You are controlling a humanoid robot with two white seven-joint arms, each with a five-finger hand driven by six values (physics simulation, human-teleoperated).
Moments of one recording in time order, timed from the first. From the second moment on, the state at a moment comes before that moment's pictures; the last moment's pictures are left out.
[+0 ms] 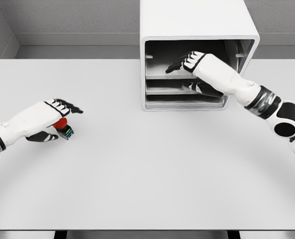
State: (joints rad) left arm -0.10 0.52 0.07 -1.66 -0.65 -0.61 -0.61; right arm -0.65 -0.68 0.76 -1.41 0.36 -0.61 -0.14
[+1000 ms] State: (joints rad) left arm -0.10 0.52 0.07 -1.65 -0.67 -0.61 -0.61; right arm -0.65 -0.65 0.81 -1.31 0.37 -0.61 -0.14
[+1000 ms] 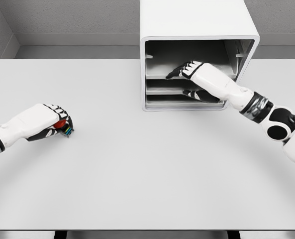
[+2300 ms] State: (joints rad) left arm -0.10 0.52 0.08 -1.70 -0.65 -0.61 -0.61; right arm -0.51 -0.87 0.79 -1.57 0.36 -0.61 -0.15
